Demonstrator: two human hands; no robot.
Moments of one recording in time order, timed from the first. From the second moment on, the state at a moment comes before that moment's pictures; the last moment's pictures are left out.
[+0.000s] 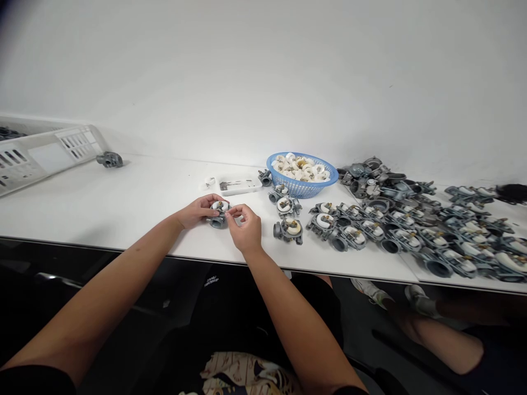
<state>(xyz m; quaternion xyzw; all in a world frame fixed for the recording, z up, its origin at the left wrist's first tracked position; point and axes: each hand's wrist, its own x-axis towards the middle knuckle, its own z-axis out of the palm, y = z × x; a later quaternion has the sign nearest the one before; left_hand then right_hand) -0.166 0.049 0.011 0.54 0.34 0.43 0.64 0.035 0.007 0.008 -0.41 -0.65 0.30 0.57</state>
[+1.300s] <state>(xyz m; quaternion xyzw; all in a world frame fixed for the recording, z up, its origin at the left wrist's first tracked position) -0.166 0.046 0.015 0.54 0.33 0.43 0.65 0.030 0.009 0.005 -0.40 -0.68 0.23 0.57</state>
